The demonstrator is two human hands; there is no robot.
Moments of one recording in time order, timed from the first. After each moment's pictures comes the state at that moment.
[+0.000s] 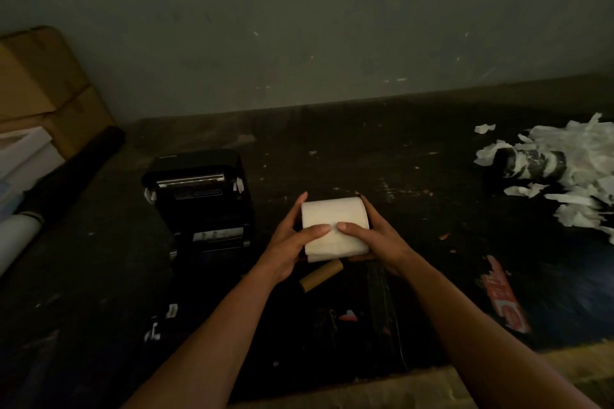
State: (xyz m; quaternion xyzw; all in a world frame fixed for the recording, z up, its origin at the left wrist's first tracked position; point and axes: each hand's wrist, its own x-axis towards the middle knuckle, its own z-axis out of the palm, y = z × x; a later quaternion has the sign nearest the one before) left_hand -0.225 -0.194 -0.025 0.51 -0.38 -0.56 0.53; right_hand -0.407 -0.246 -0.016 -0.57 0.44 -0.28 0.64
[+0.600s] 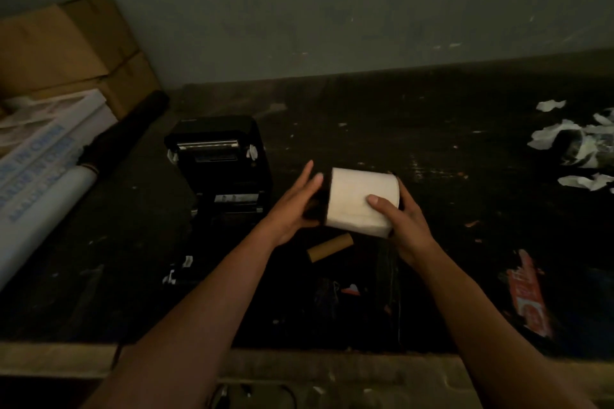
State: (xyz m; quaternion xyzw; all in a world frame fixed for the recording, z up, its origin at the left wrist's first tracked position) left_hand -0.229 -0.196 -0.012 0.57 -0.36 -0.55 0.49; right_hand -0.432 -0.253 -0.038 -0.45 0.39 -0.37 0.72
